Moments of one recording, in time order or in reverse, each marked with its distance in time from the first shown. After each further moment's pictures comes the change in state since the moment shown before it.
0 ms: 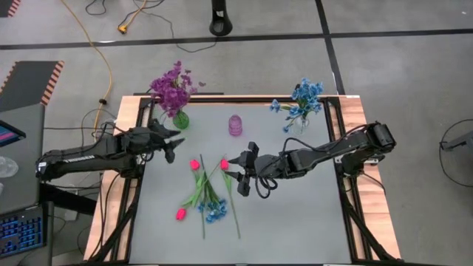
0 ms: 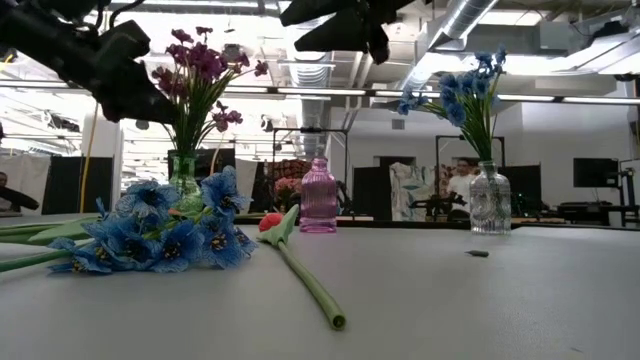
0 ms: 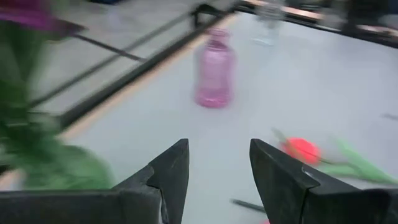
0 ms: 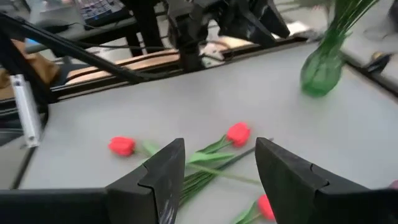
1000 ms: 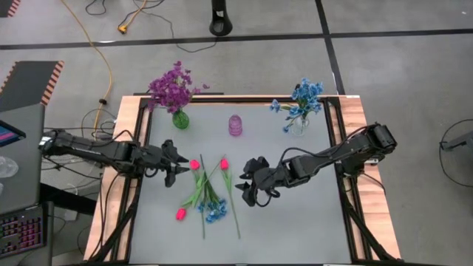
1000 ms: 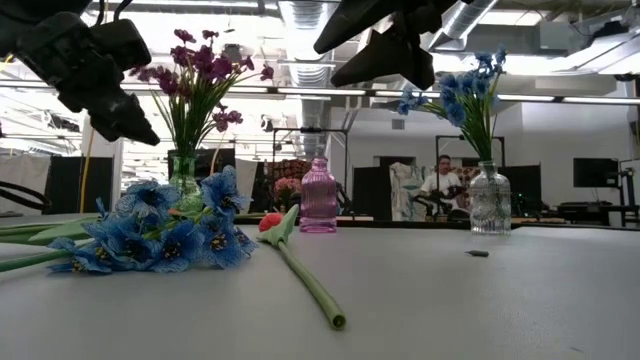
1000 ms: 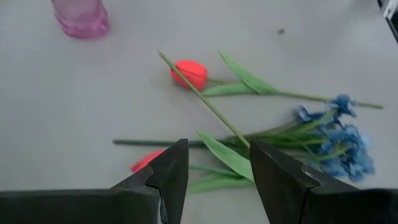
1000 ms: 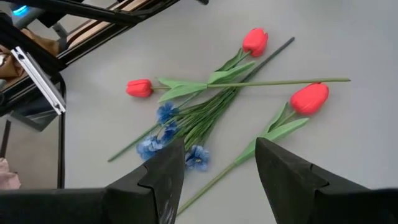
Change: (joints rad) left arm -0.365 0.204 0.000 -0.006 0.077 -0.201; right arm 0.073 0.000 0.000 -0.254 -0.059 0.389
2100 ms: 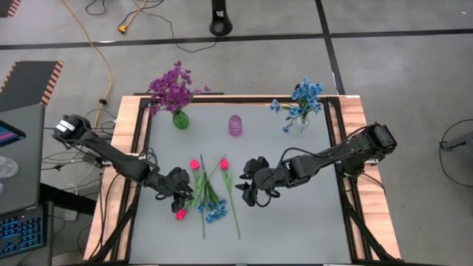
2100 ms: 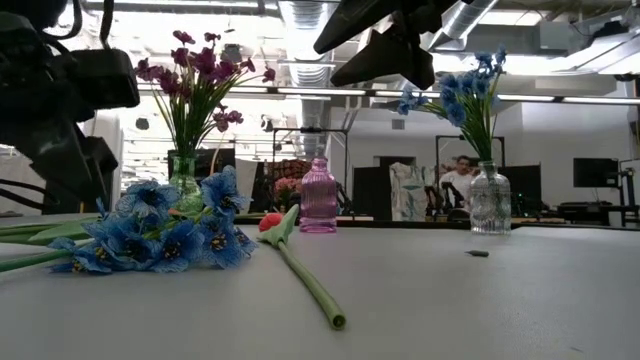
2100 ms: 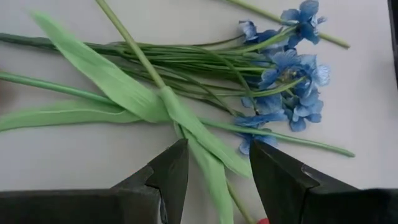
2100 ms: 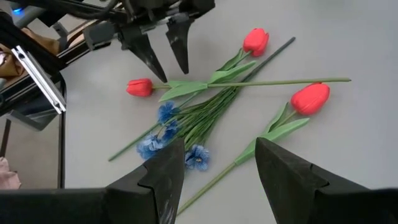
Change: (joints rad) left arm -0.341 0.504 0.000 0.312 0.000 -0.432; right arm 0.000 0.000 0.000 0.000 0.000 -0.003
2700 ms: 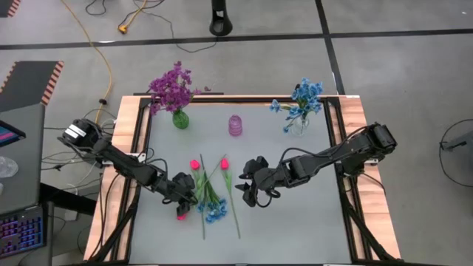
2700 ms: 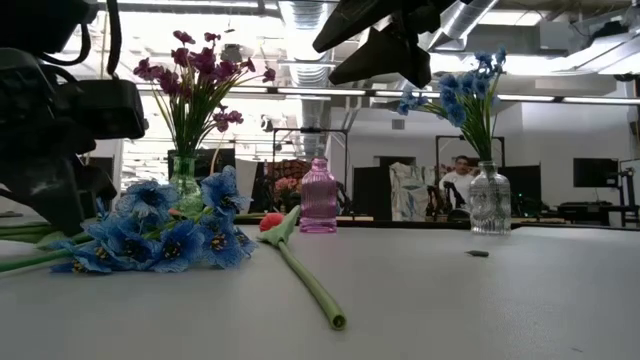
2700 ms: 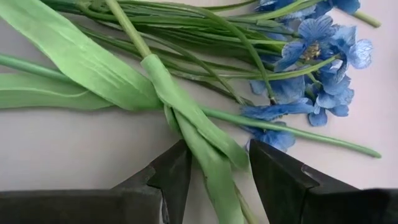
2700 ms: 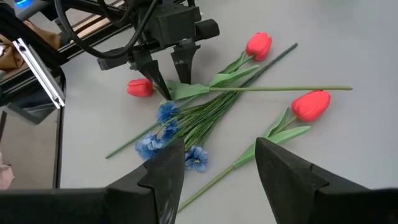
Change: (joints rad) left arm -0.002 0.216 0.004 0.149 0.052 -0.047; right arm 0.000 0.000 0.000 0.008 0.000 -0.049
